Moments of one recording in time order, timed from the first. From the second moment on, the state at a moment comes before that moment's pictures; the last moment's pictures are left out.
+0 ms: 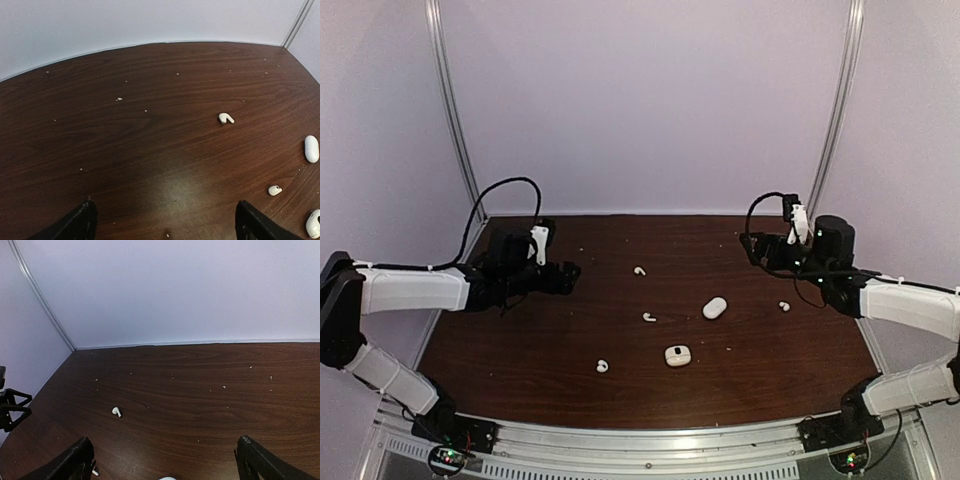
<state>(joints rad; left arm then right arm) -0.57 1.42 0.74 0.14 -0.13 -0.23 0.36 1.19 0.62 0.36 -0.10 0.34</state>
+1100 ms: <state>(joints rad) -0.67 1.16 0.51 0.47 0.30 -0.21 1.00 1.58 0.72 0.01 -0.15 -0.12</state>
